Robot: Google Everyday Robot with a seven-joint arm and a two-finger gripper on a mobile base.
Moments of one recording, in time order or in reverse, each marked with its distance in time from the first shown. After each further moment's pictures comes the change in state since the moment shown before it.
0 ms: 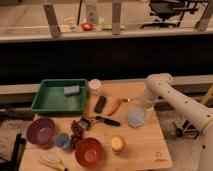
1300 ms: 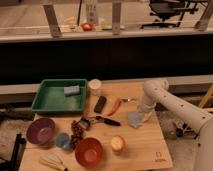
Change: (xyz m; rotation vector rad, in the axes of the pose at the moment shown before) arm -0.003 0.017 0.028 -0.068 0.011 -0.008
